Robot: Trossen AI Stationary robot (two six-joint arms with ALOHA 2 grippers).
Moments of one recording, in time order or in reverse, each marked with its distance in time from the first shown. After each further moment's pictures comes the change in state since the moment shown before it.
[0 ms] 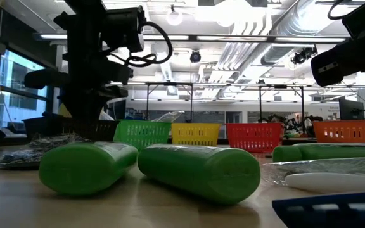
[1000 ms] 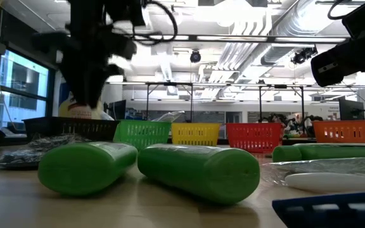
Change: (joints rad) left arm -0.024 -0.041 0.179 -0.262 0.010 -0.217; right arm 0.000 0.000 0.000 0.004 0.001 0.005
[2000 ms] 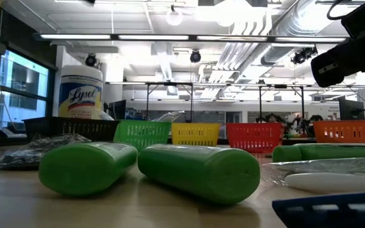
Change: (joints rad) left arm -0.173 -0.783 -0.392 0.838 -0.113 0.105; right arm 0.000 0.000 0.000 -0.002 0.001 0.021
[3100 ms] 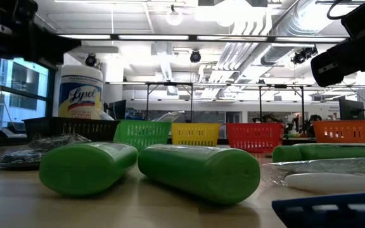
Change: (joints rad) left arm 0.000 -0.625 -0.723 0.361 -0.091 -0.059; right arm 0.000 0.000 0.000 0.011 0.003 0.001
